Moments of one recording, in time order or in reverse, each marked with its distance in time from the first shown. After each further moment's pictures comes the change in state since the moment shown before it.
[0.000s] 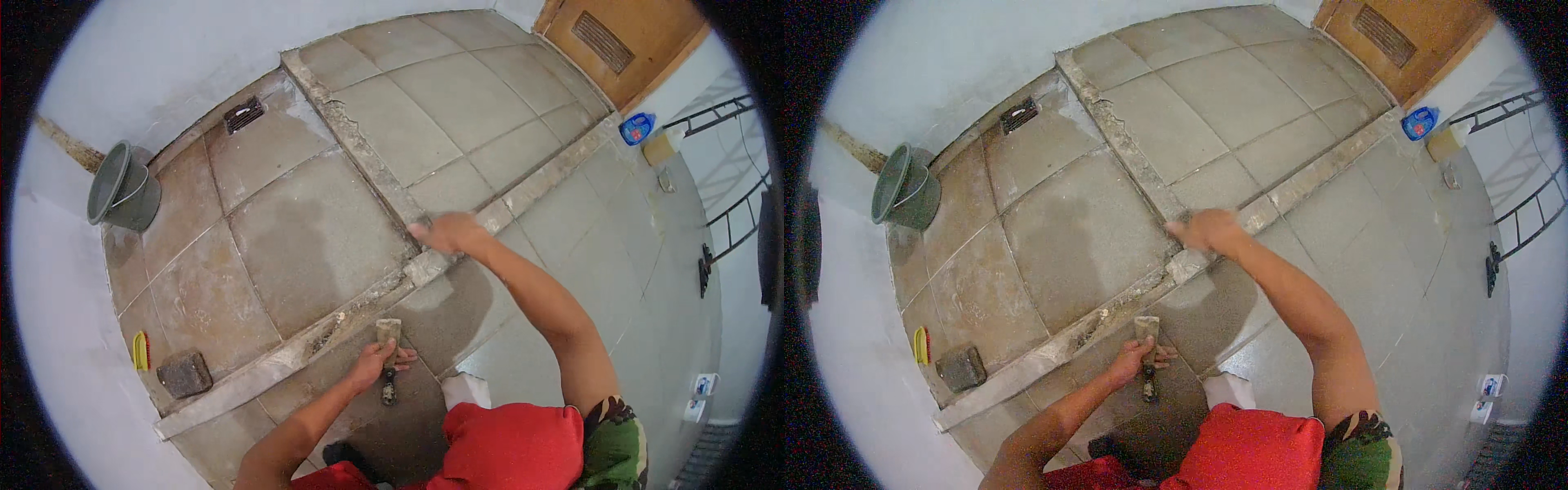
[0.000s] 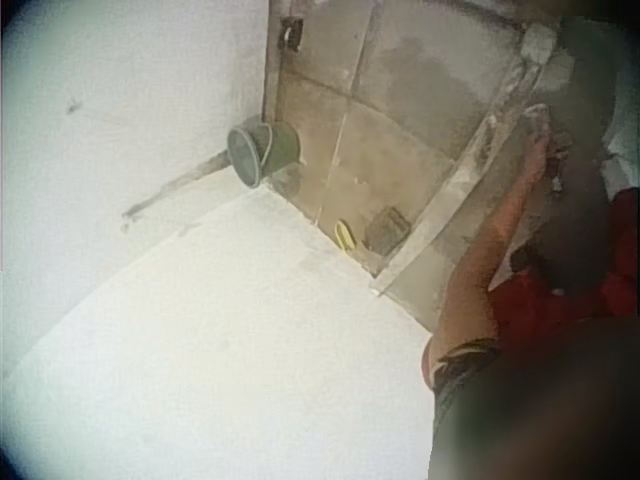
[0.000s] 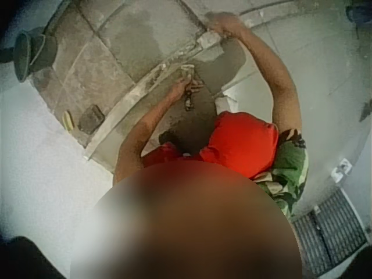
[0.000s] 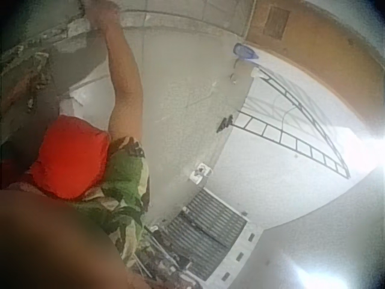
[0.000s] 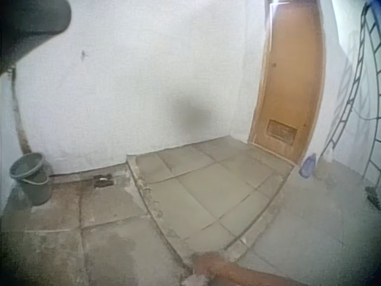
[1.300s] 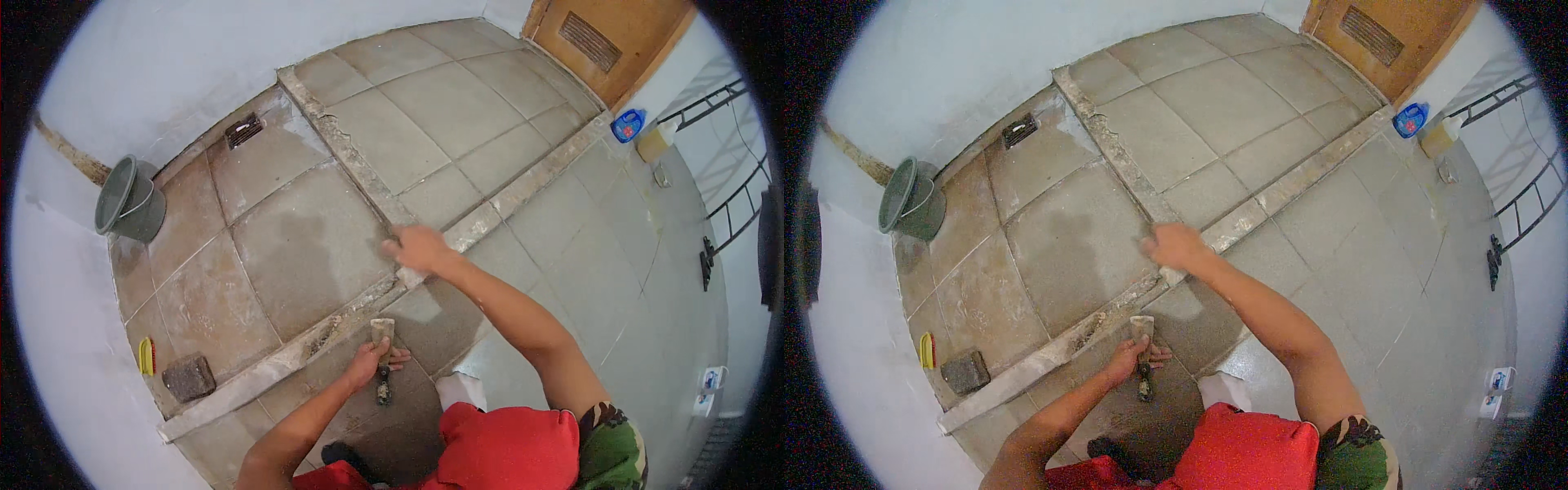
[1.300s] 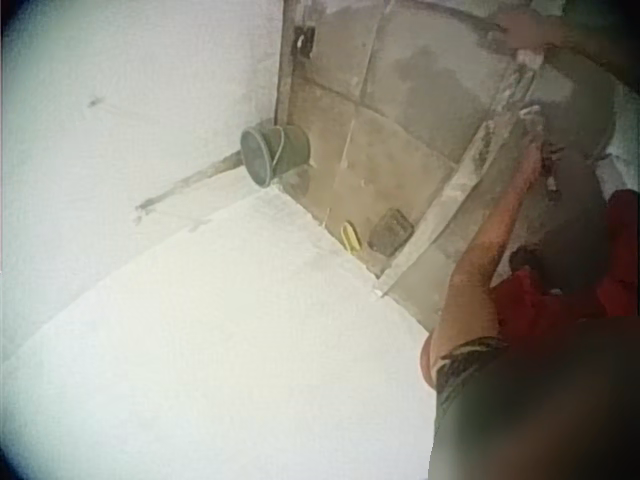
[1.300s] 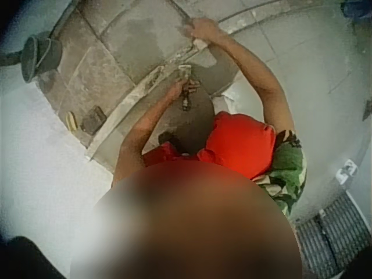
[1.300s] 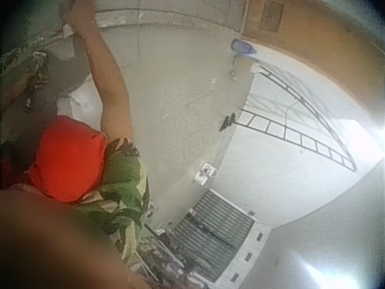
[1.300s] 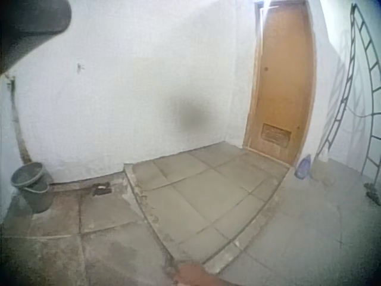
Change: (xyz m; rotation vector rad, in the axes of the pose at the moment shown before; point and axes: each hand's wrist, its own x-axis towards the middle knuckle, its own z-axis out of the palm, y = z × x) left_hand -0.003 0.009 0.010 0.002 0.109 -0.075; right_hand -0.029 -0.041 0.000 0.581 -0.200 -0.156
